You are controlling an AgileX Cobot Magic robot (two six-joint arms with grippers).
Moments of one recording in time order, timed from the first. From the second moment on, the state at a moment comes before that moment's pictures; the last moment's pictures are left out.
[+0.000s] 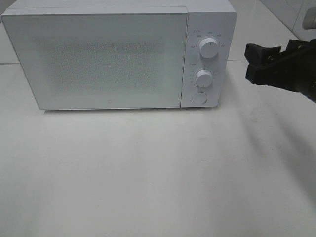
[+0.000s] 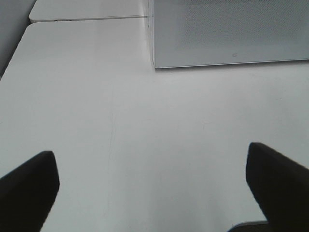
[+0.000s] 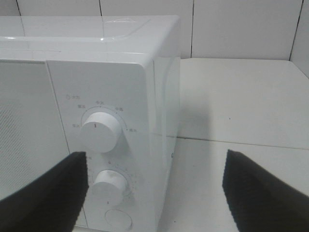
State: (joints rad) left arm 0.09 0.00 -0.52 -0.14 1.09 0.14; right arm 0.39 1.33 -0.35 0.34 -0.88 -0.17
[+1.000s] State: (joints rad) left arm 0.09 0.00 -0.52 -0.14 1.09 0.14; right arm 0.81 1.74 -0.35 0.82 -1.21 -0.24
